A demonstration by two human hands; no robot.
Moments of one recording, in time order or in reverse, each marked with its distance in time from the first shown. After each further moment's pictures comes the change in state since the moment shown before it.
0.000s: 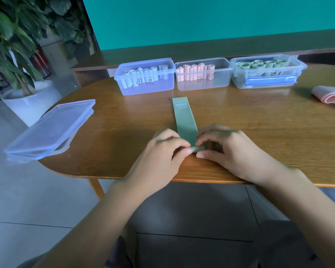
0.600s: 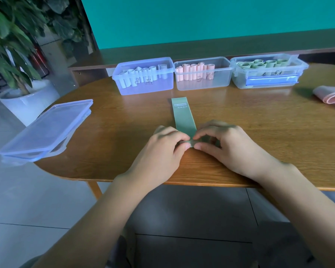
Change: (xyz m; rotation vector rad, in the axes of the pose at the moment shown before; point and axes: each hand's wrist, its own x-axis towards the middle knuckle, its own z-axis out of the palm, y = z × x) left_hand 0.016 -0.005 0.007 0.033 -0.003 -0.001; right_hand 0.014 0.010 0.004 -0.032 0.081 -0.053
